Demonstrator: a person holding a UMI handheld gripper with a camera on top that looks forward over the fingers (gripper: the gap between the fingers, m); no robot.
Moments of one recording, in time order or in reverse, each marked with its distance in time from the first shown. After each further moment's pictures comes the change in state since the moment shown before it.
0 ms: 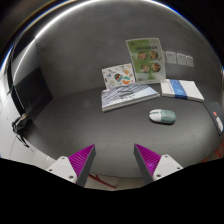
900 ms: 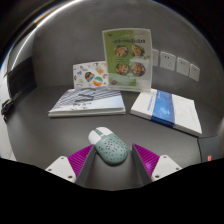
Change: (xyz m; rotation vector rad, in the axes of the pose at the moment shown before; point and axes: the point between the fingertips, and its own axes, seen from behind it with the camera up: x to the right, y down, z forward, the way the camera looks) arm 0.220 -0.078 0.109 -0.015 0.055 -0.222
